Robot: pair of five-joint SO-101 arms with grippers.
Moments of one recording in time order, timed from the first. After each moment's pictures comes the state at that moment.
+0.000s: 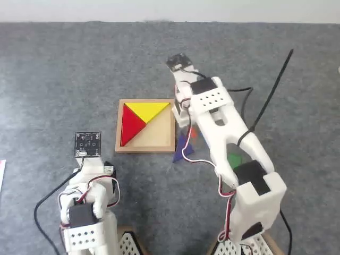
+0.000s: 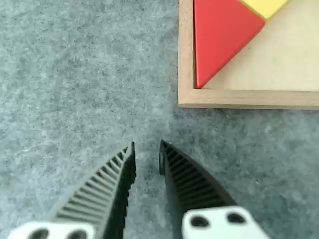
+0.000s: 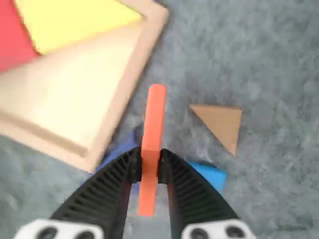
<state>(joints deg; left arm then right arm) -16.2 -103.0 97.1 72.0 -1.5 -26.8 15.5 -3.3 71.9 1.8</state>
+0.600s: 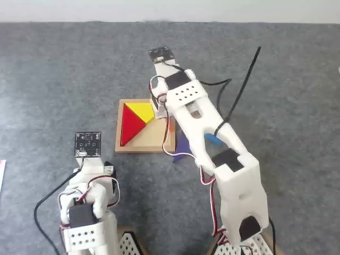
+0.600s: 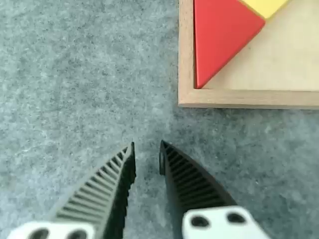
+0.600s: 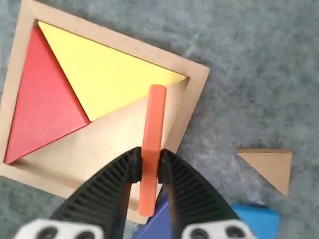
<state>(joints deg) -16.2 -103.0 97.1 72.0 -1.5 -33.1 33.0 -25.2 76.4 -9.2</state>
